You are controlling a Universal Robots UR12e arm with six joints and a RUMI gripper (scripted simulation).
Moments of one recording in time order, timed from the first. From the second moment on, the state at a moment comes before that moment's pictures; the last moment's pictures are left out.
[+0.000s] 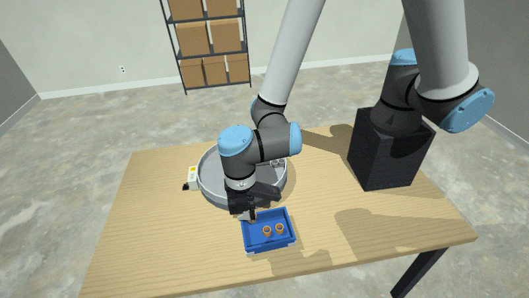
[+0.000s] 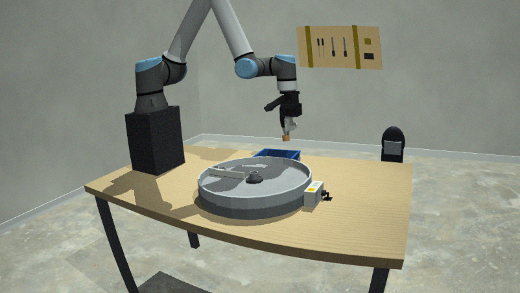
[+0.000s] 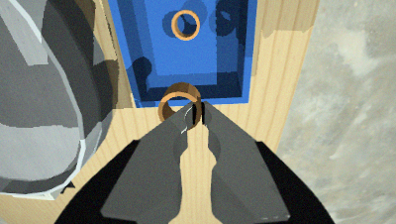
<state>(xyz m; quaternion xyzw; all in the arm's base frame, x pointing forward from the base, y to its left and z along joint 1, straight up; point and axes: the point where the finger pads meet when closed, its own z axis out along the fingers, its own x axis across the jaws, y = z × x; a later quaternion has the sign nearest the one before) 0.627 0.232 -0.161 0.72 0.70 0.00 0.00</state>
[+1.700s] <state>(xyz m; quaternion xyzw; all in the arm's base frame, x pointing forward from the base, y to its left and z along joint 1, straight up) 0.628 0.232 -0.221 0.72 0.70 0.00 0.00</state>
